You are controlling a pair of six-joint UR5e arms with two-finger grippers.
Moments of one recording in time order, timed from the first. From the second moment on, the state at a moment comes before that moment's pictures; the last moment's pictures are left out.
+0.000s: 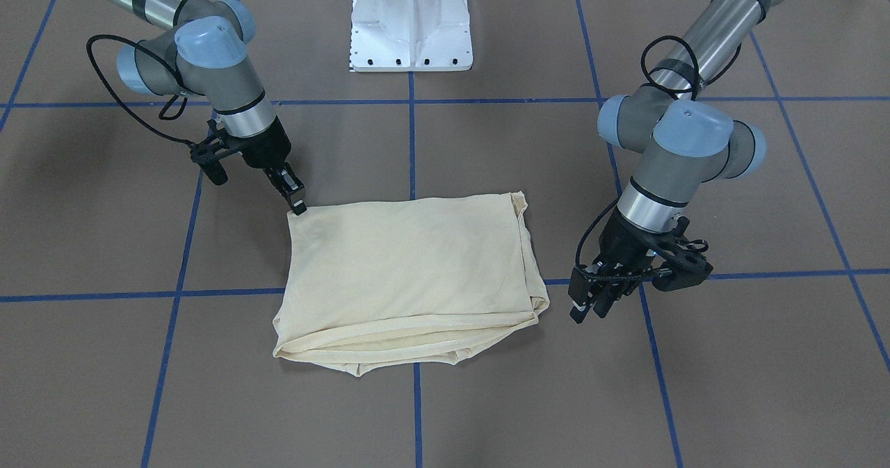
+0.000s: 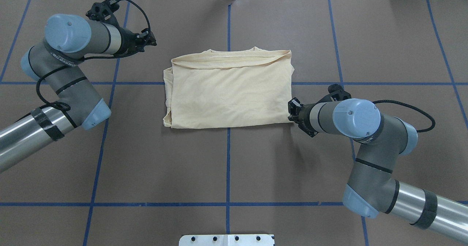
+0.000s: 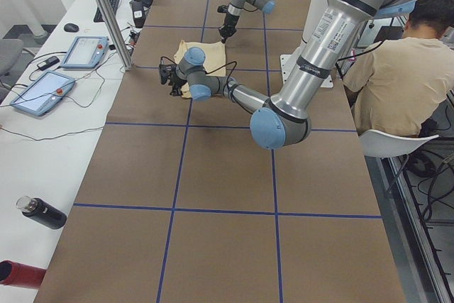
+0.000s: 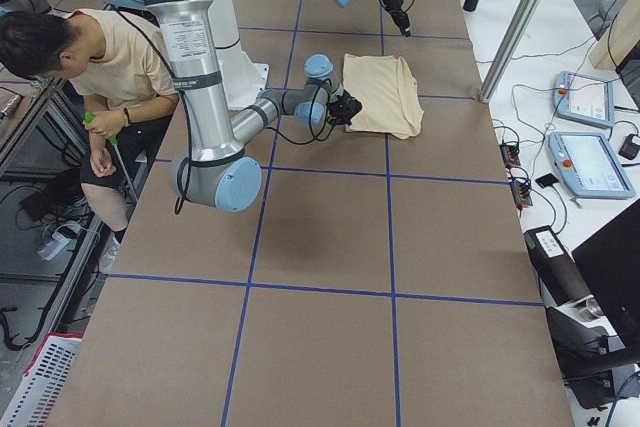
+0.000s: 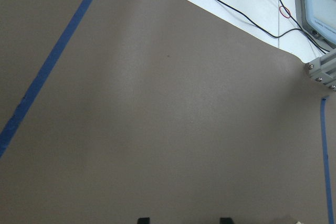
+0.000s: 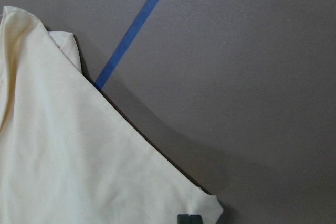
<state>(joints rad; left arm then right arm) -0.83 -2.12 -1.35 -2.39 -1.78 -1.46 0.51 -1.28 1.75 -1.03 1.65 2.17</state>
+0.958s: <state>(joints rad) -0.83 -2.11 -1.34 -2.39 -1.78 -1.46 0.50 -1.27 1.78 -1.12 1.64 2.17</state>
